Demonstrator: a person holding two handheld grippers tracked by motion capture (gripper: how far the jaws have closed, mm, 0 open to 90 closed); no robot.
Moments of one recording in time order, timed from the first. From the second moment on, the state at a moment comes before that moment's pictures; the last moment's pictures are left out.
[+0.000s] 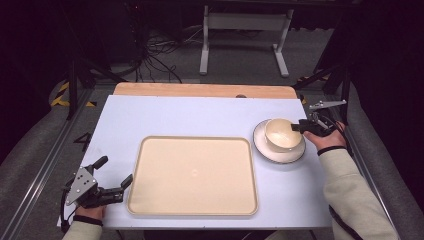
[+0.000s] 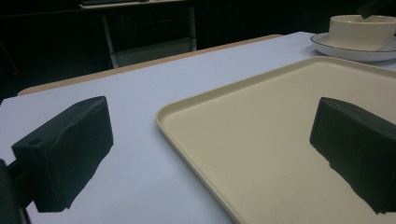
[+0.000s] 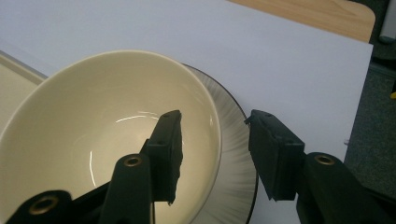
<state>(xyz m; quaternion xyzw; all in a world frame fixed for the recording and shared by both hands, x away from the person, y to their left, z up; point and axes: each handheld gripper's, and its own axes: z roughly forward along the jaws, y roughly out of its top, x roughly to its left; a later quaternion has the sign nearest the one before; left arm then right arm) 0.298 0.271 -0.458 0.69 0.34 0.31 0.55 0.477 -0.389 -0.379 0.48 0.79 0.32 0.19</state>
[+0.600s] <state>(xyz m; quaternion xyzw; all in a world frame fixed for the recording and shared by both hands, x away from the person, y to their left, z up) 0.298 0.271 -0.458 0.69 0.34 0.31 0.55 0.492 -0.384 -0.395 0.51 0.80 0.30 0.13</state>
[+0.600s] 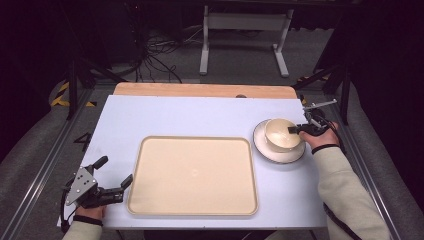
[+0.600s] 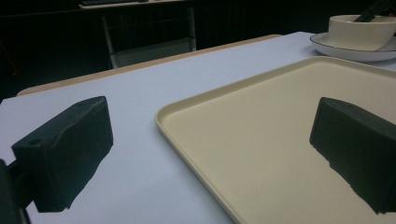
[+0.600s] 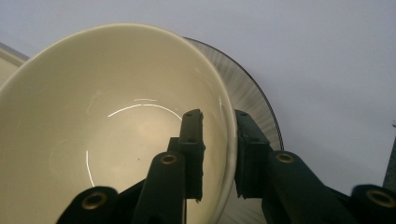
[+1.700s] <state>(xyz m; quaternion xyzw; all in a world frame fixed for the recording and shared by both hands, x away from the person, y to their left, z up) 0.298 0.272 -0.458 0.69 0.34 0.31 0.55 0.498 -0.381 -0.384 0.57 0.77 0.27 0.08</state>
